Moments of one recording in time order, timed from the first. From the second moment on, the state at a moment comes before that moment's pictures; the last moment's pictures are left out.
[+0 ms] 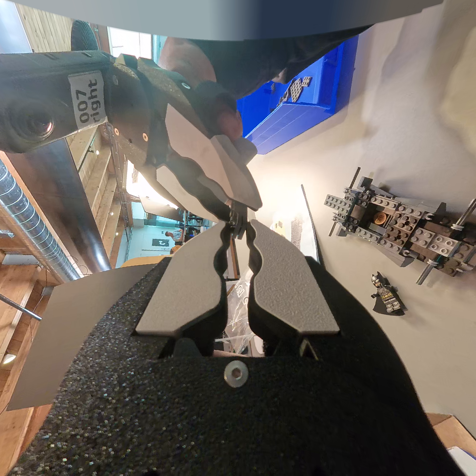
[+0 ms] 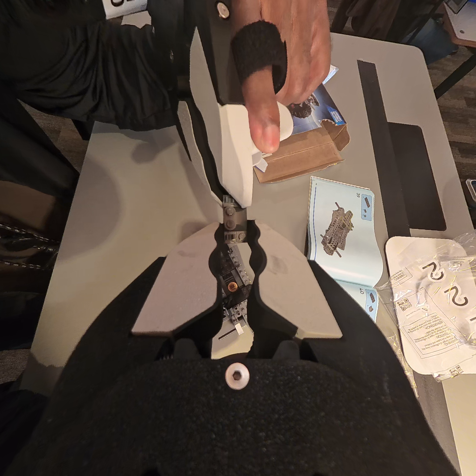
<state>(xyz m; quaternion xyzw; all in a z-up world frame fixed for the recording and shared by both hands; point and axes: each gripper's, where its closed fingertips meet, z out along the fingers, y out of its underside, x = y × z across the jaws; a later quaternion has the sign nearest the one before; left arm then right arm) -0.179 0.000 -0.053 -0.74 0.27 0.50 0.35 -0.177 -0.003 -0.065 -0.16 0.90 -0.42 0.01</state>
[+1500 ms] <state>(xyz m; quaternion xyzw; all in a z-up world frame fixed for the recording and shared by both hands) -0.220 -0.005 -0.036 -0.73 -0.11 0.08 0.67 -0.224 -0.013 -0.048 -0.09 0.87 -0.48 -0.08</state>
